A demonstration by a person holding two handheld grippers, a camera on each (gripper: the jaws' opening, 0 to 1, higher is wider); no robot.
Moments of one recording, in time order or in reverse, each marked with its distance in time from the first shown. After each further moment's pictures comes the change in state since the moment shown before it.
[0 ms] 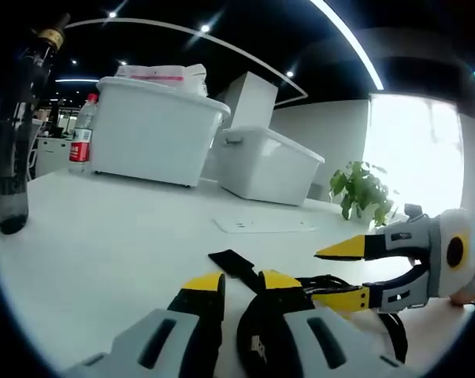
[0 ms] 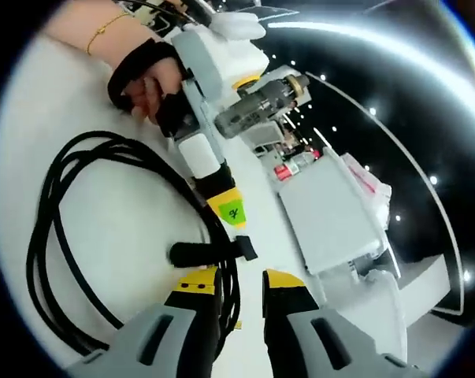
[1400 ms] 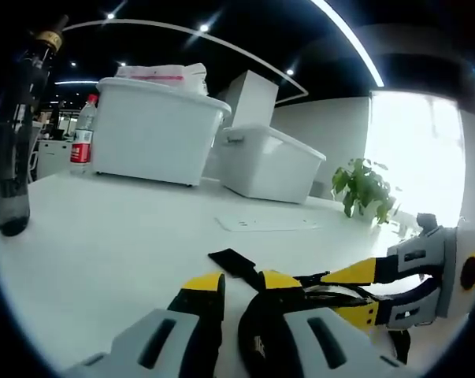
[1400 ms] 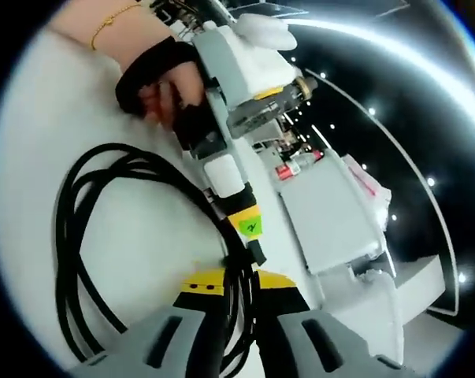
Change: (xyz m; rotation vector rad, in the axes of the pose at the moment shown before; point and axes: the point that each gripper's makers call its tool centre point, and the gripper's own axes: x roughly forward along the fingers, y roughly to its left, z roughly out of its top) left arm 0.000 0.003 -0.002 0.013 0.007 0.010; right arm -0.004 0.016 0.015 -0.006 0.029 -0.022
